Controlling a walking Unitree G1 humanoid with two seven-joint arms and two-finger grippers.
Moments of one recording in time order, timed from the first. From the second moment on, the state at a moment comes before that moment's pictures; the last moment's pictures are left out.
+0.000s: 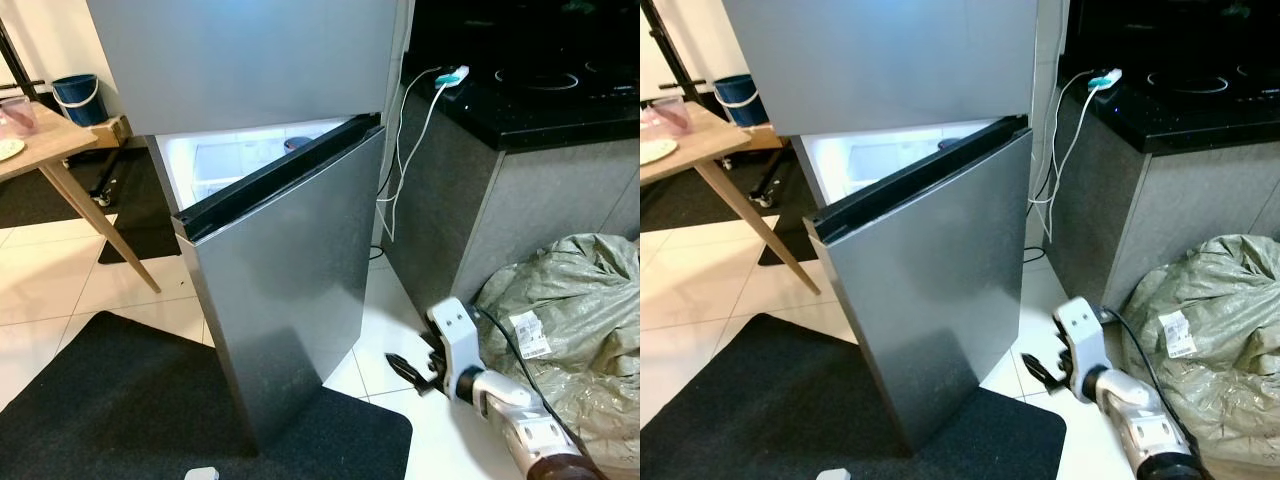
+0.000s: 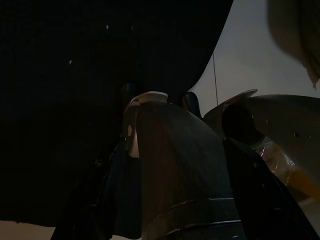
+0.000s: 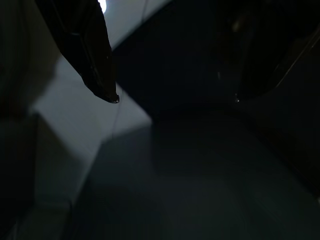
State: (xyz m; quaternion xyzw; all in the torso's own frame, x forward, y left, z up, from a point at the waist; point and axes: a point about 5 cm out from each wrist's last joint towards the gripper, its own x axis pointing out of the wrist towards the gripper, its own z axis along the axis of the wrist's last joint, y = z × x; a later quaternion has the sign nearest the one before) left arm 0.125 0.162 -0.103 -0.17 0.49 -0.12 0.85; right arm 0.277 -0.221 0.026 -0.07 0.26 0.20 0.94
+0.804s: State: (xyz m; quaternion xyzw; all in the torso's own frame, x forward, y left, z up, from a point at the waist) left arm 0.125 0.160 -0.104 -0.15 0.50 -0.12 0.85; right arm 0.115 -0.274 -0.088 -0.18 0.57 0.06 0.80
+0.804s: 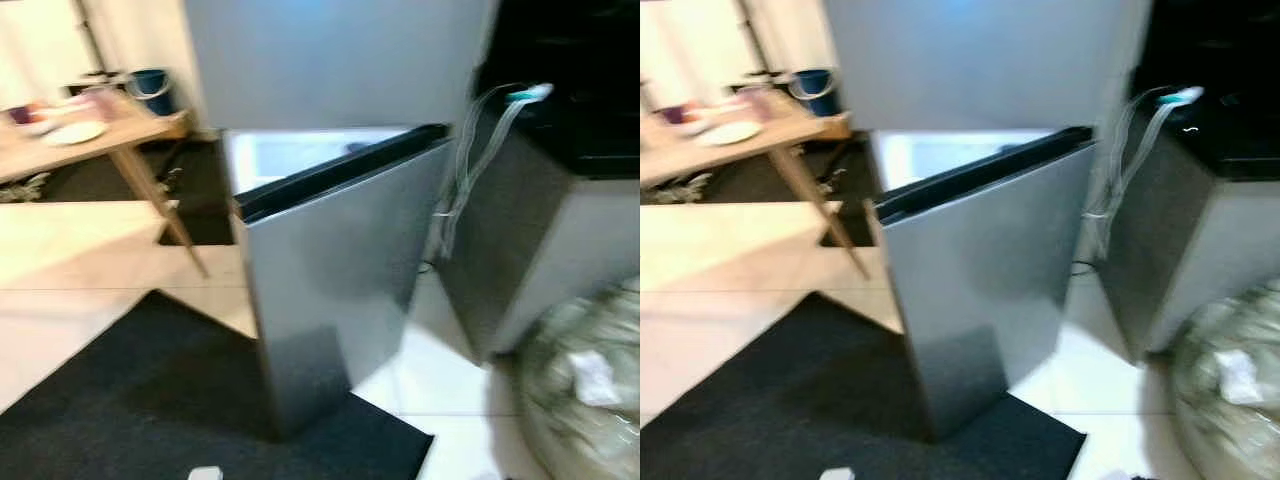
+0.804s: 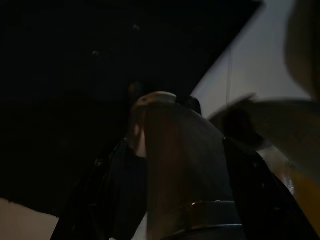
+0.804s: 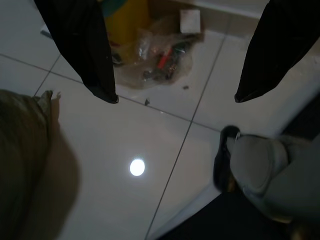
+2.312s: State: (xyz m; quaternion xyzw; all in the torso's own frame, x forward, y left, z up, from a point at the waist) left arm 0.128 0.159 -0.103 -0.15 0.49 -0.10 0.85; right arm 0.103 -0.278 -0.091 -0.23 0.58 0.07 0.78
